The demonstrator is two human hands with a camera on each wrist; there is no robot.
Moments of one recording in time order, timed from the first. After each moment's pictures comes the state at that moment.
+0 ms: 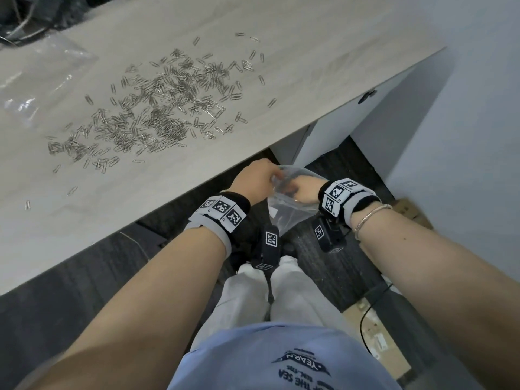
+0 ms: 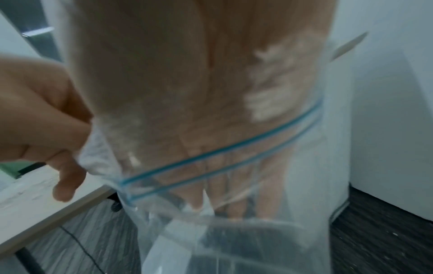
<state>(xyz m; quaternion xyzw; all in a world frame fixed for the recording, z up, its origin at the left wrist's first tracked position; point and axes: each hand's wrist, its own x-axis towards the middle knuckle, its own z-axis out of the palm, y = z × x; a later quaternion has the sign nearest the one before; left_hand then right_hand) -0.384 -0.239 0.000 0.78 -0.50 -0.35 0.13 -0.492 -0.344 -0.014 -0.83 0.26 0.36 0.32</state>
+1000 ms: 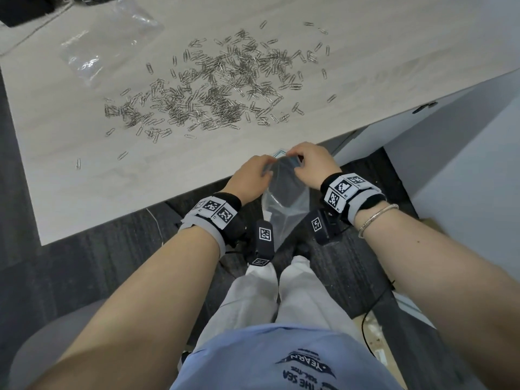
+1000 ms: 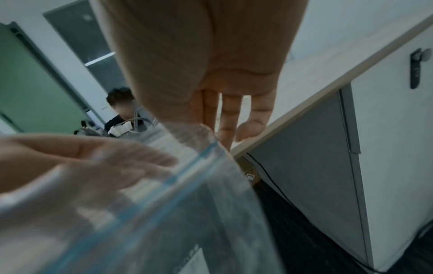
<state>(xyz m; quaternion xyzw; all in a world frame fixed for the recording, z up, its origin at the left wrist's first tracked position) -0.325 -0.143 -0.017 0.83 -0.36 -0.37 0.24 -0.416 -0.291 -0.015 -0.90 0.26 0.12 0.32</state>
